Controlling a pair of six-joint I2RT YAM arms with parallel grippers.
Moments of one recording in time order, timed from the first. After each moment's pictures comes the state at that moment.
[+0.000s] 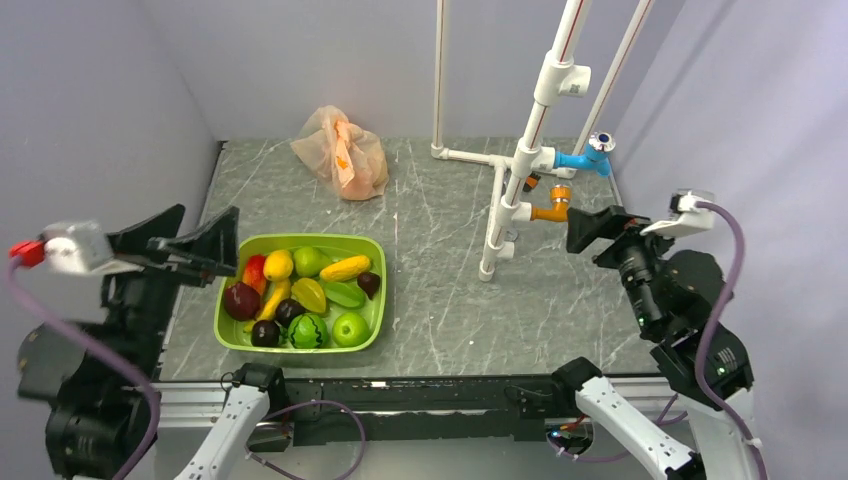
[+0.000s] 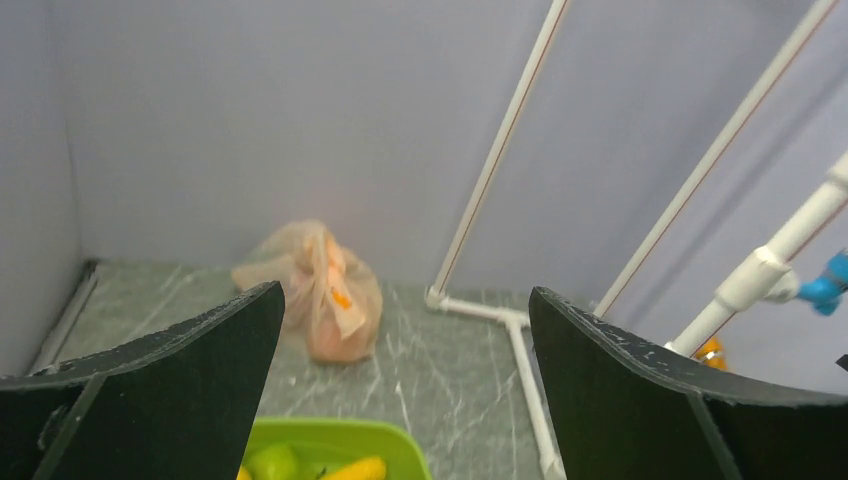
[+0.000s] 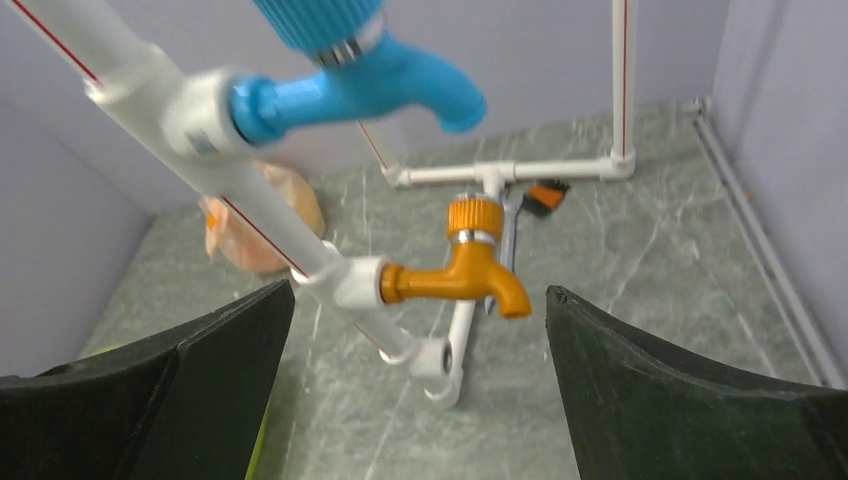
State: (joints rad) left arm -0.15 0.51 1.48 -0.62 0.00 -0.34; right arm 0.47 0.58 1.28 -0.70 0.41 0.33
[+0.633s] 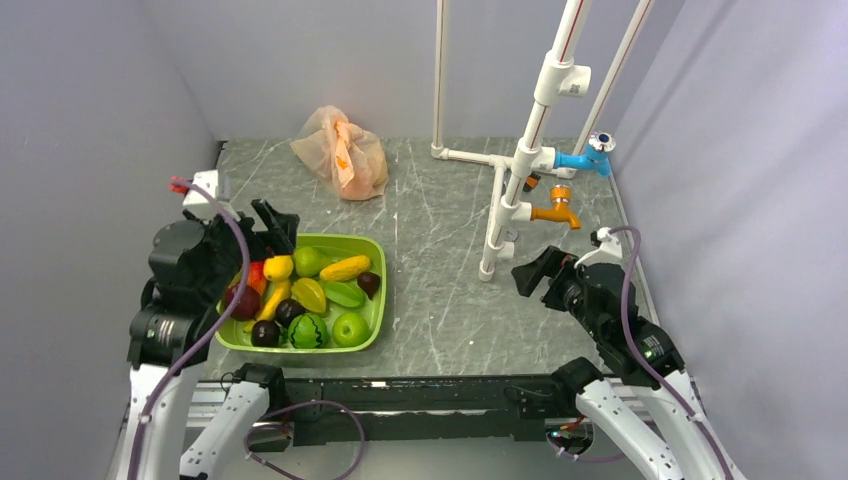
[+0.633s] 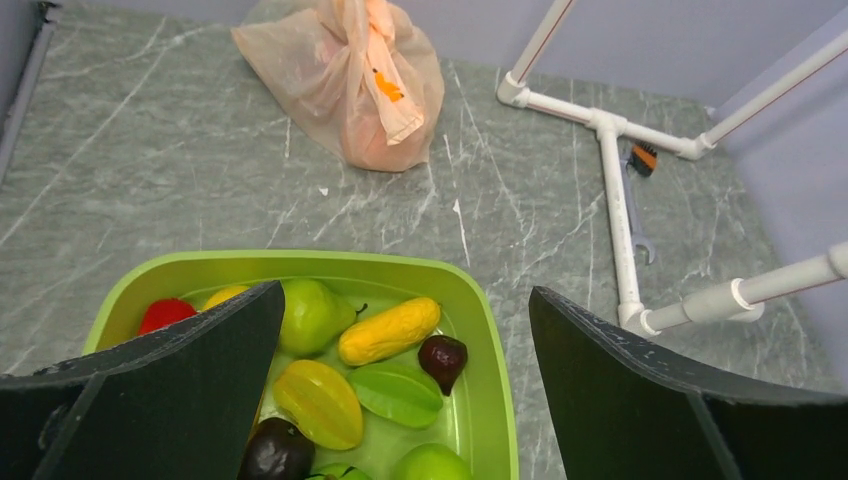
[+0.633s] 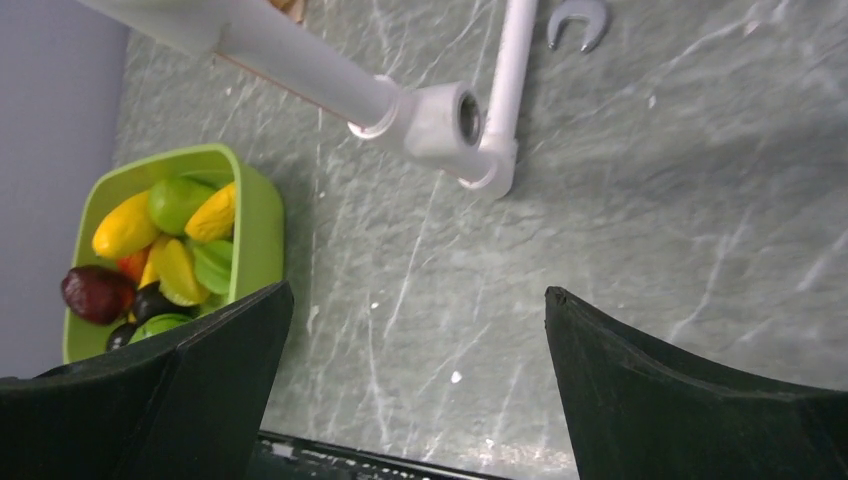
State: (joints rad) left arm -0.15 0.64 1.13 -0.68 0.03 -0.31; right arm 0.47 0.46 0.79 -0.78 0.20 0.66
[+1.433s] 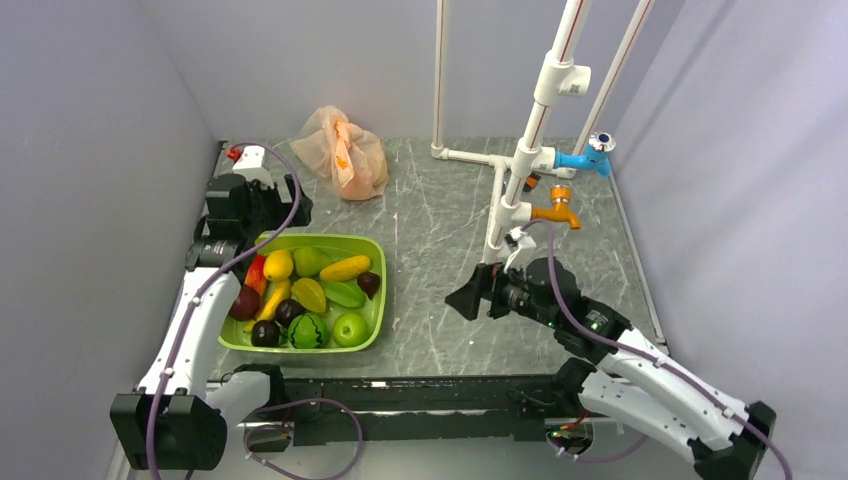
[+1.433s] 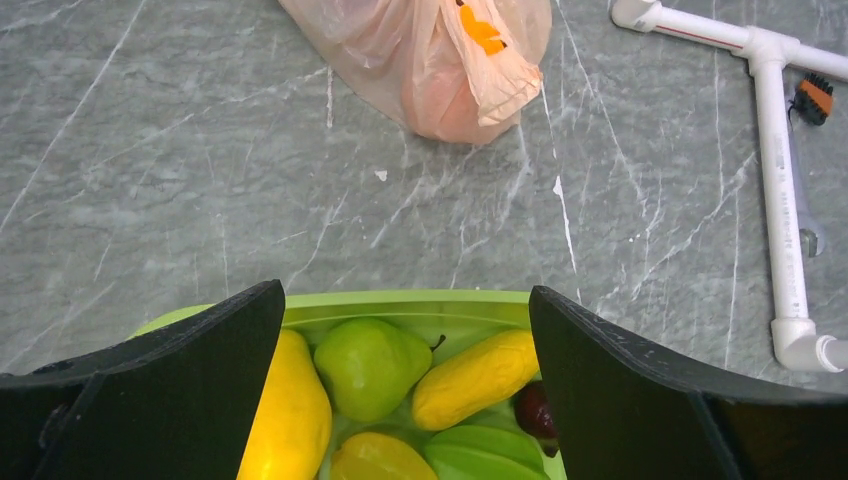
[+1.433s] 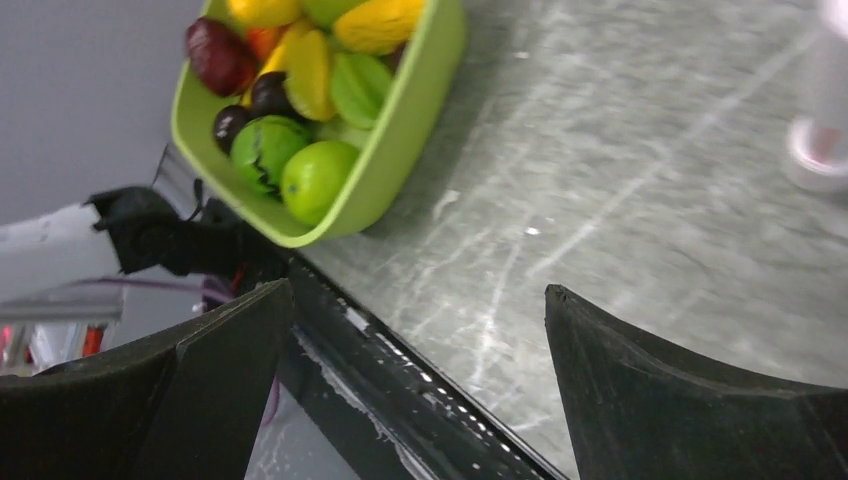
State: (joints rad) left arm -0.03 1.04 0.95 -0.30 0.14 -0.17; right arm 0.72 0.66 0.61 -0.41 -0.11 0.66
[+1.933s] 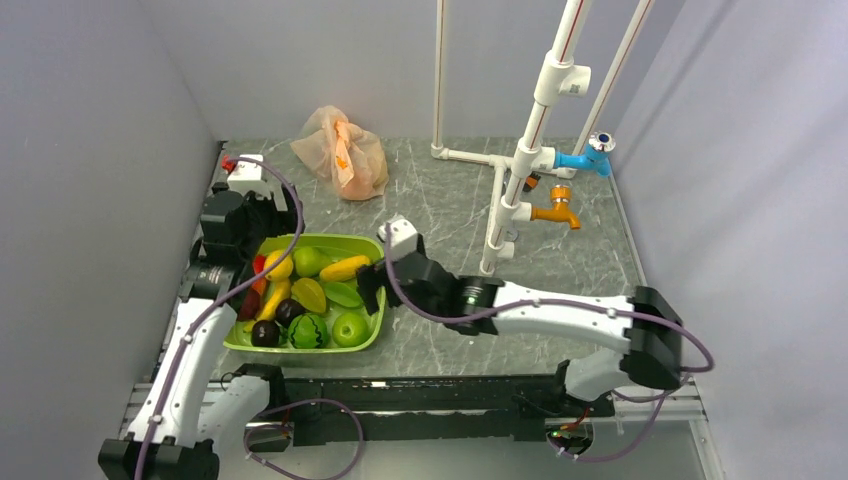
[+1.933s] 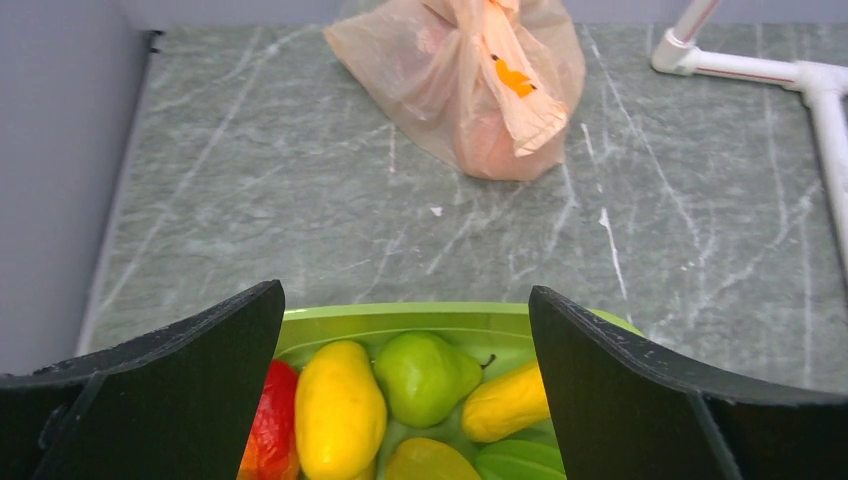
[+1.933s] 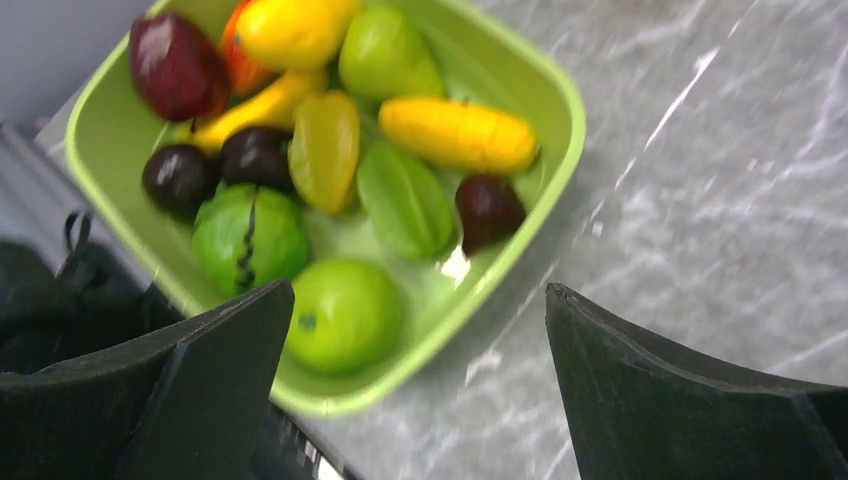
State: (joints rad) left arm -0.08 0.90 0.90 -0.29 0.01 -0.08; right arm 1.23 1.35 0.99 -0.11 0.37 0.45
